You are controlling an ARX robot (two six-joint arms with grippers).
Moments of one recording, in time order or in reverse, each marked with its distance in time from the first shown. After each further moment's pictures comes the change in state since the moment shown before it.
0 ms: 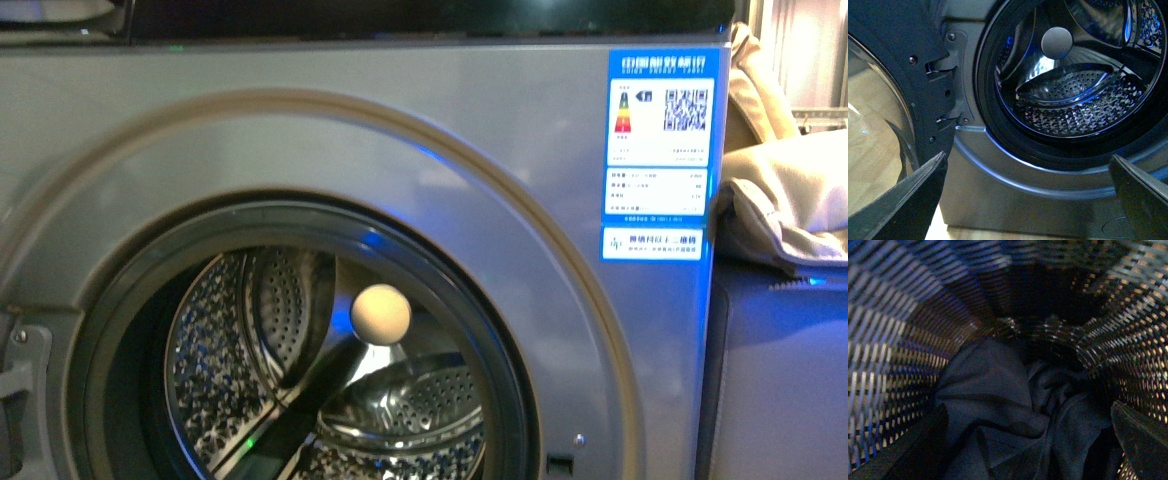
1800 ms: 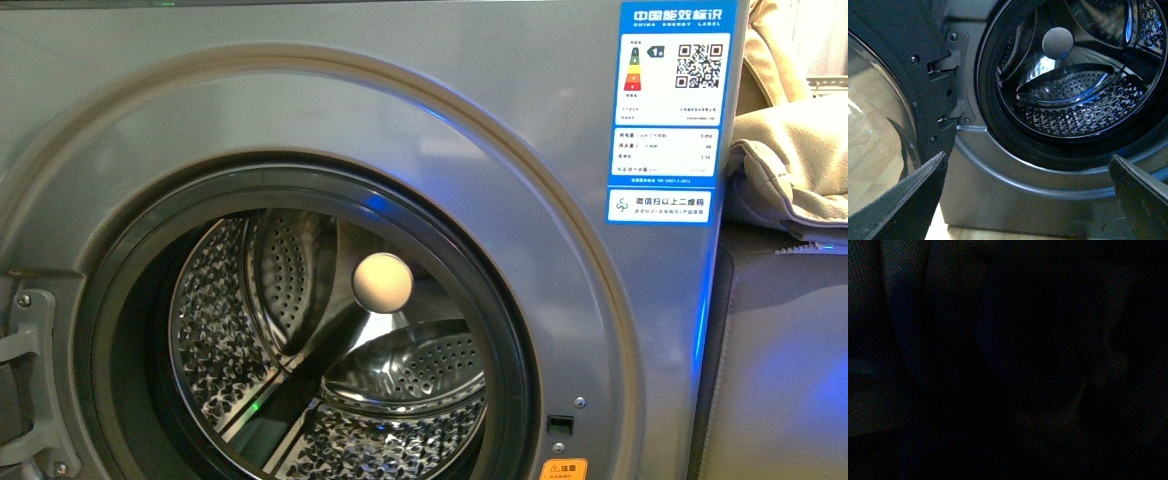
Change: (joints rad) left arm 0.000 0.000 0.000 0.000 0.000 0.000; right arm -0.056 0.787 0.275 0.269 0.033 -0.078
